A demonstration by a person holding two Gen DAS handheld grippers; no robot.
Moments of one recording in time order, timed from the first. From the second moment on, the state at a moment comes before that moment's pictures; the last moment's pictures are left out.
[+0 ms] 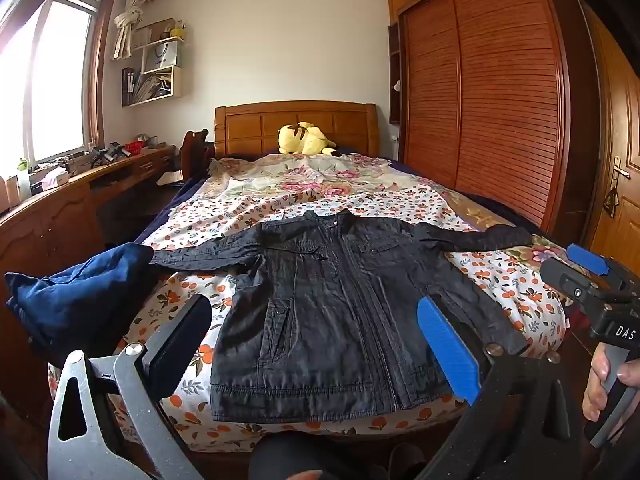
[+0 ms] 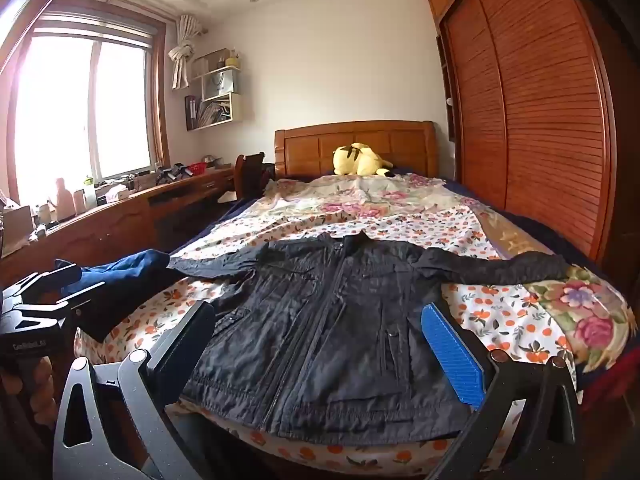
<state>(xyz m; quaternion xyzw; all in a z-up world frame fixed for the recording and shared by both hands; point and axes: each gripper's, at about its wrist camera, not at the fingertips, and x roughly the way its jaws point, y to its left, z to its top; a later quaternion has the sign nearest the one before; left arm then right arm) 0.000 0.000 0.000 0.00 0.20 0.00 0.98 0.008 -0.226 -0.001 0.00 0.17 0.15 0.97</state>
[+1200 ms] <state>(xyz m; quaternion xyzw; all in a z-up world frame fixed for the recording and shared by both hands) 0.000 0.003 0.000 -0.01 0.20 0.01 0.98 0.007 -0.226 -0.001 0.00 0.17 0.15 0.97</state>
